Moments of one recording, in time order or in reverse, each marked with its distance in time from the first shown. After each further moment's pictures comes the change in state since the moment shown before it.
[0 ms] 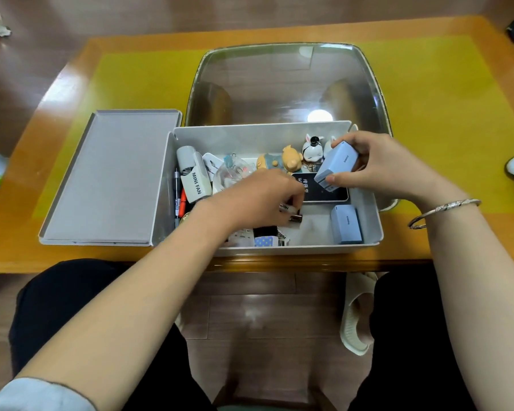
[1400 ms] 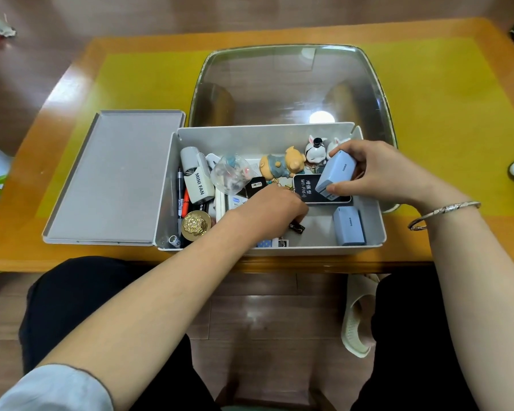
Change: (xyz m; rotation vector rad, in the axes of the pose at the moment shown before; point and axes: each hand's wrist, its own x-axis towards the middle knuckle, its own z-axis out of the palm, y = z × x) left_hand 0.014 0.002 0.034 0.276 -0.116 -0.021; right_hand 0.003 0.004 0.004 -0.086 -0.069 -0.023
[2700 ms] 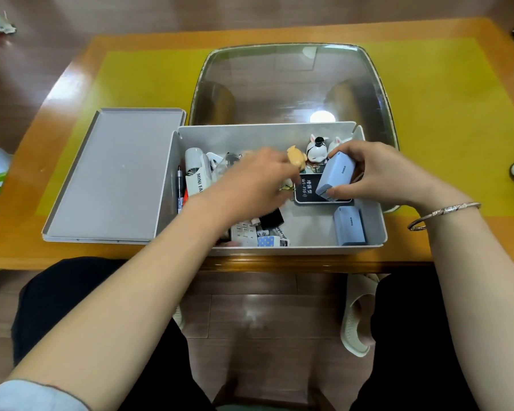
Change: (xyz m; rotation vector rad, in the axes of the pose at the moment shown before) left_hand -0.027 -0.020 -0.043 -0.175 0.249 -0.120; right_hand -0.001 -0.004 0.000 -0.018 -0.021 -0.001
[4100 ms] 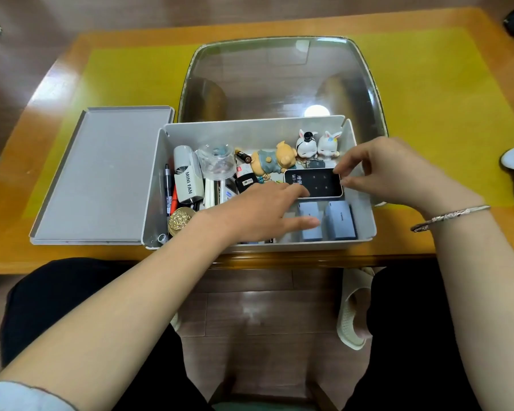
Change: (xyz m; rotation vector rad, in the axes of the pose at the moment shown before) left_hand -0.005 0.025 0.028 -0.215 -0.284 -0.042; right_hand -0.018 0.001 -0.010 -0.216 0.102 -0.005
